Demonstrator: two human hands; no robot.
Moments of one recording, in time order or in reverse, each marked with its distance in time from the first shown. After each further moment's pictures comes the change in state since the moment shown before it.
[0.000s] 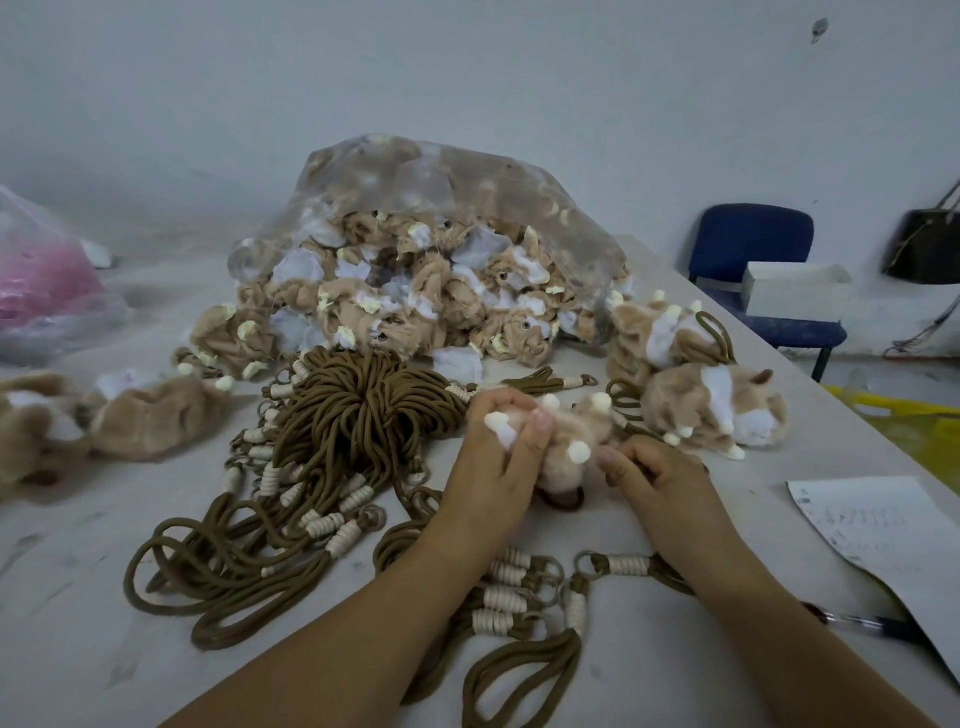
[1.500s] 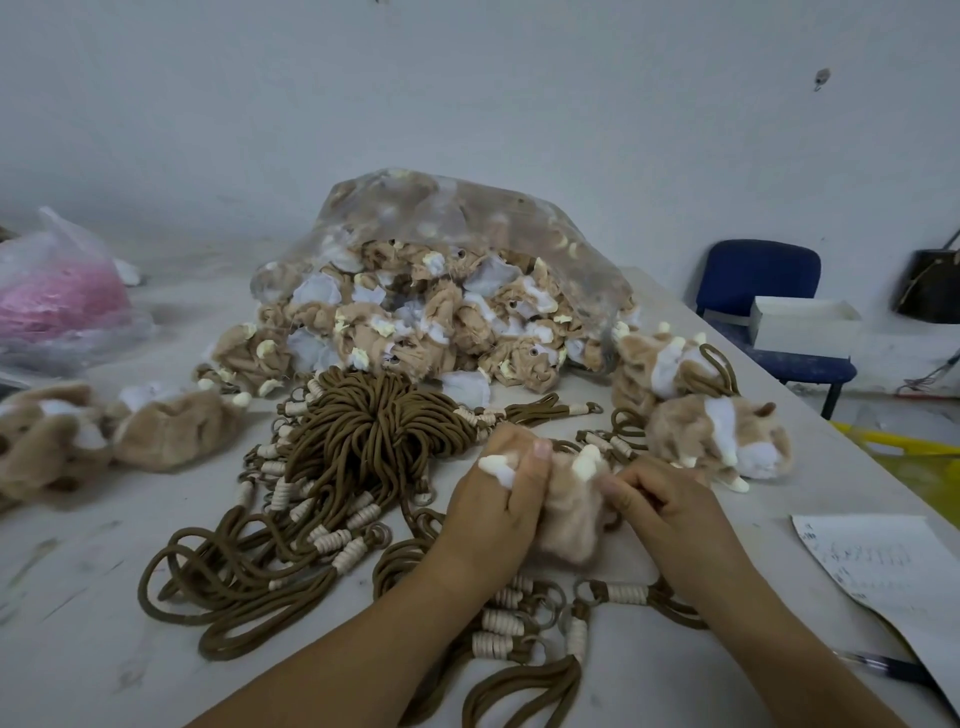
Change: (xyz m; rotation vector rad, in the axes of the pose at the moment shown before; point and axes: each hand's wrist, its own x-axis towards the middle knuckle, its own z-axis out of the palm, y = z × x) left_hand -0.008 0.008 -0.005 0.152 -0.029 0.115; right_hand -0.003 -0.017 -0.010 -0.028 -0.023 -0.105
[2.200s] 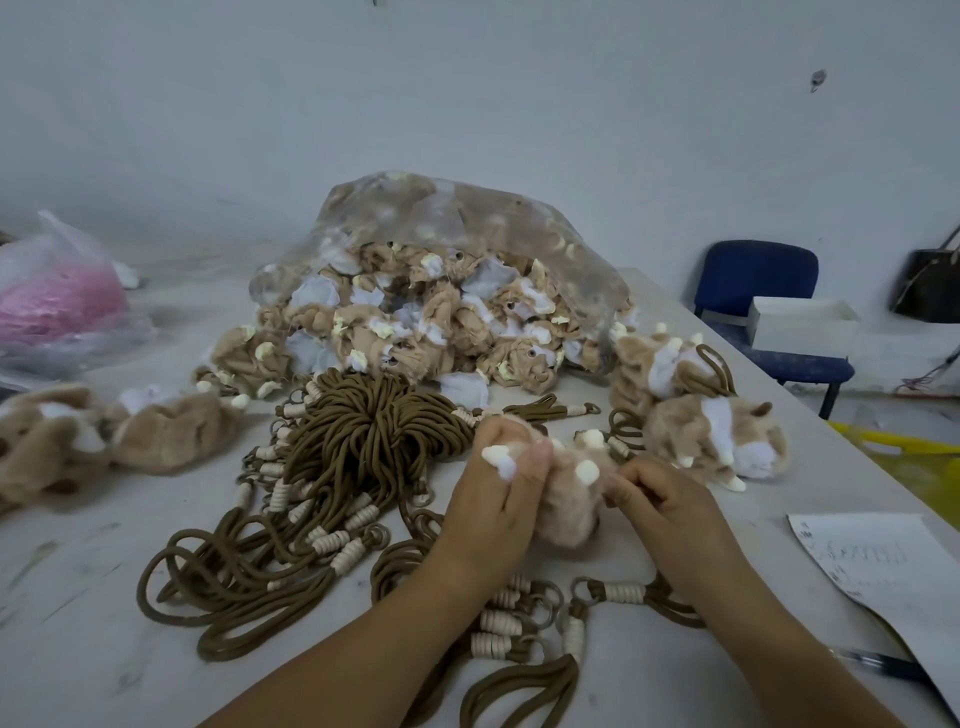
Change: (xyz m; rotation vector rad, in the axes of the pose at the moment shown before) left_hand 0.000 0.004 0.003 -0.098 0.073 0.051; right_hand 0.000 0.003 0.000 0.073 -0.001 0.037
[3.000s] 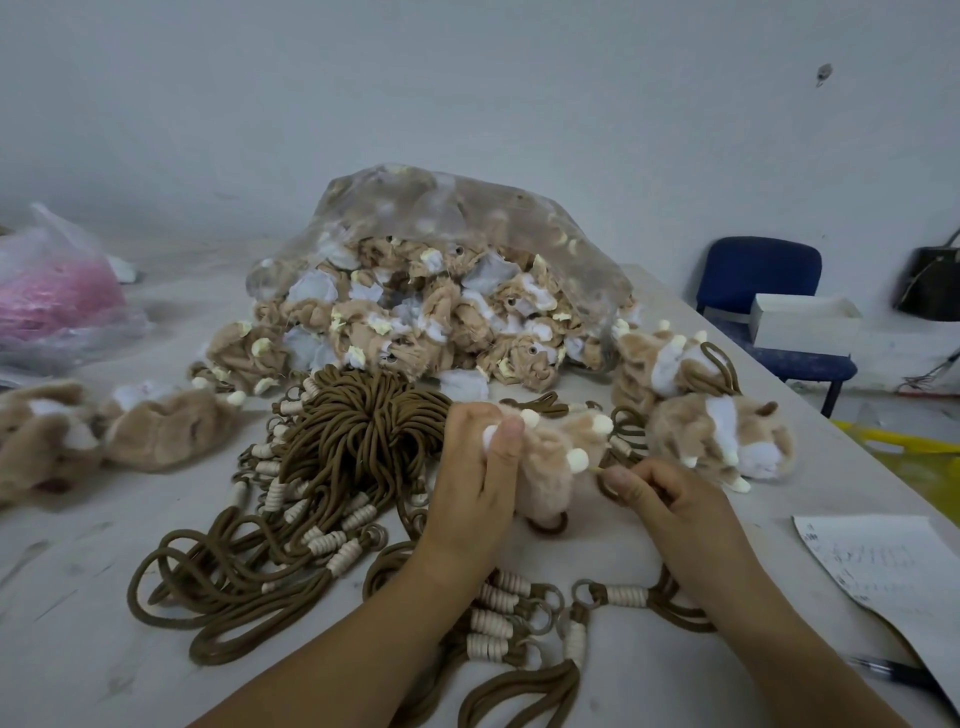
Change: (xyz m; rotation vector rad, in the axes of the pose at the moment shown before) left_hand 0.007 -0.006 -0.006 0.012 0.106 -0.026; right_hand 0.001 0.004 -0.003 0.063 0.061 0.079
